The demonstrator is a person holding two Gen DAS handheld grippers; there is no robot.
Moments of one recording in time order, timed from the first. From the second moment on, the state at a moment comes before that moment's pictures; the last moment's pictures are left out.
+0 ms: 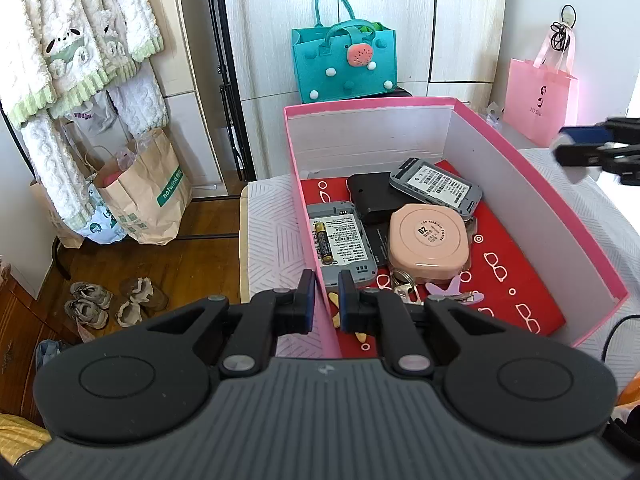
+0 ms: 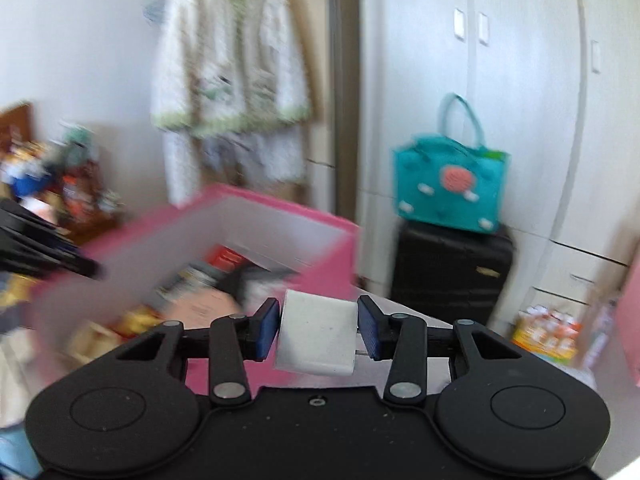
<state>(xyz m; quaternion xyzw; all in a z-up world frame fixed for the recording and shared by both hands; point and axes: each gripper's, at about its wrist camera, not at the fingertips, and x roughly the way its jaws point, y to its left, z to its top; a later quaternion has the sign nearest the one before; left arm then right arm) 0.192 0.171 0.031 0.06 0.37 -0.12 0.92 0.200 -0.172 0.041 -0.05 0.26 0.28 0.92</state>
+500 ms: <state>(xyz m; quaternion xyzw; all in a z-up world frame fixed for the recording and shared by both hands) 0.194 0.171 0.030 0.07 0.38 -0.13 0.92 0.184 -0.094 0.038 -0.11 0.30 0.37 0.87</state>
